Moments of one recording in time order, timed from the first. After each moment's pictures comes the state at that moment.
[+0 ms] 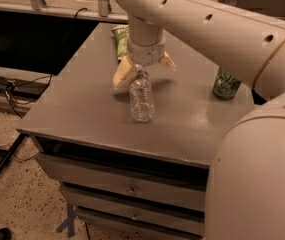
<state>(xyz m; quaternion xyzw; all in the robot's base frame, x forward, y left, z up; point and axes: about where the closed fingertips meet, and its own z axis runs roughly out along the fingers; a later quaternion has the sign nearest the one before) 0.647 -0.033 0.844 -0.18 0.98 -0.02 0.10</state>
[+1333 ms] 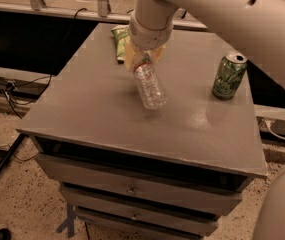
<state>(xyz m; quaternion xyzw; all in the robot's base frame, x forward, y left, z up) 0.641 -0.016 0.903 -0.20 0.96 0.05 0.18</state>
